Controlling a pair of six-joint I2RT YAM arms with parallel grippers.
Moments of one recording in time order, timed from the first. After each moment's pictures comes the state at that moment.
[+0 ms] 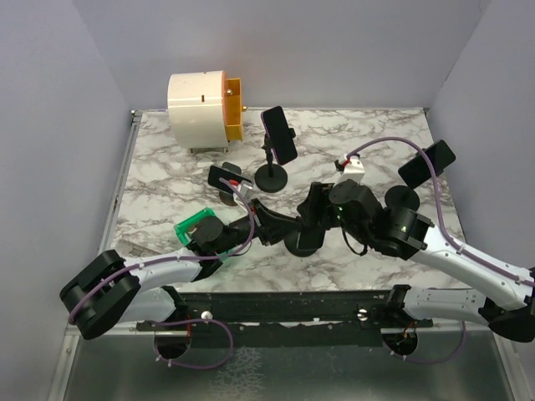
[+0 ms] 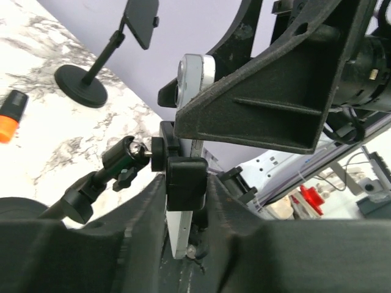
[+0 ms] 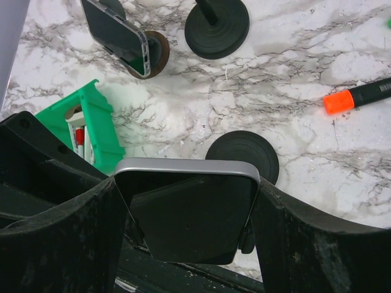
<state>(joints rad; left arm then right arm) -0.84 1.23 0.35 1.13 0.34 -0.87 1.03 1.05 1.11 -0.65 0.50 0.68</state>
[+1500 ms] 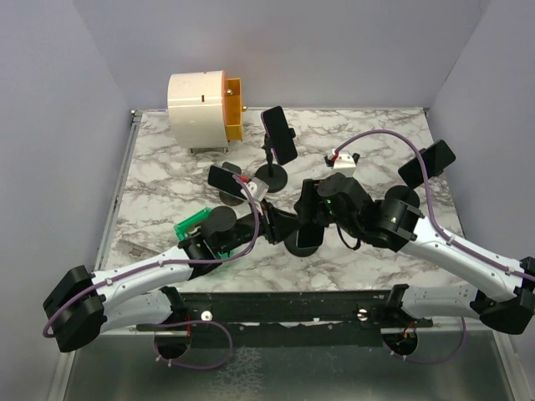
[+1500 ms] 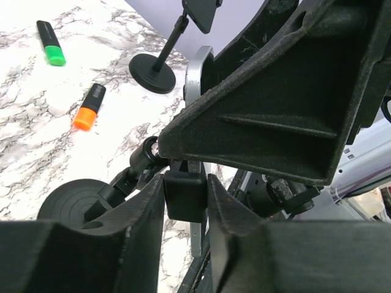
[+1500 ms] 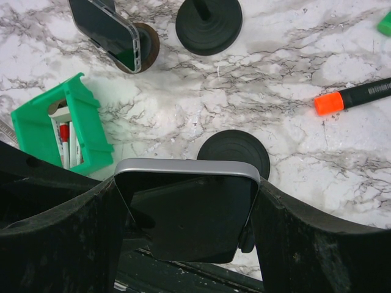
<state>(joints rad) -0.95 1.05 0.55 0.50 0.12 -0.55 1.03 1.15 1.21 -0.73 0.51 0.65</state>
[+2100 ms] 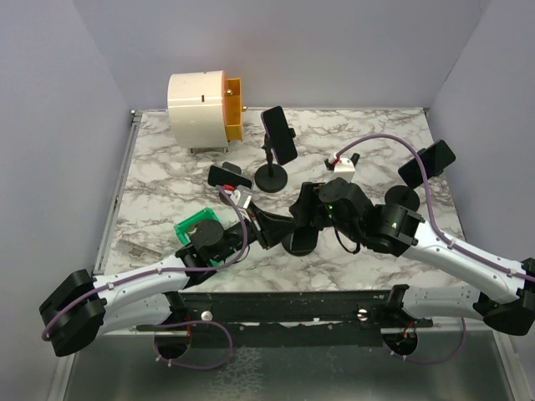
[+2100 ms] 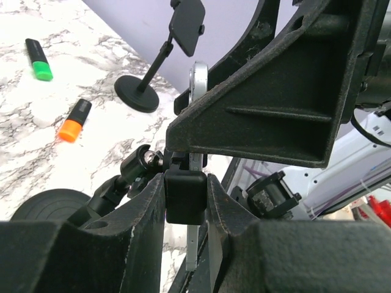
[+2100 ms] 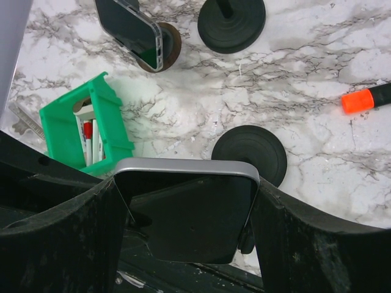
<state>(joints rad) -0.95 0.99 0.40 0.70 0.10 -0.64 1.05 1.12 1.17 -0.67 0.49 0.69</state>
